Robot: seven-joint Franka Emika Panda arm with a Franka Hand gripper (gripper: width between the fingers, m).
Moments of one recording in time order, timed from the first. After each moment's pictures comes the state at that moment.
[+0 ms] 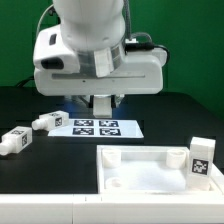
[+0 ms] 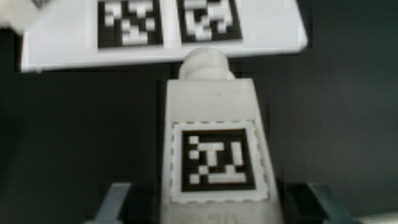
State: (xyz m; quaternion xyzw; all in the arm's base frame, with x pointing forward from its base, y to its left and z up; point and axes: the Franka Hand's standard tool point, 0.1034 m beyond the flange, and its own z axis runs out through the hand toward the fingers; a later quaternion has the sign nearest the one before) arm 0.484 -0.011 0.094 -0.97 0.06 0.25 0.06
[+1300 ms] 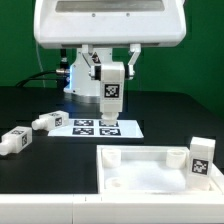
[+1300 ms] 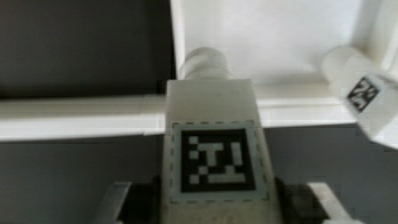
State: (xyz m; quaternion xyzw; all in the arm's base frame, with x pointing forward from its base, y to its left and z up) arm 0.585 -0.021 0.164 -0.98 0.01 -0.20 0.00
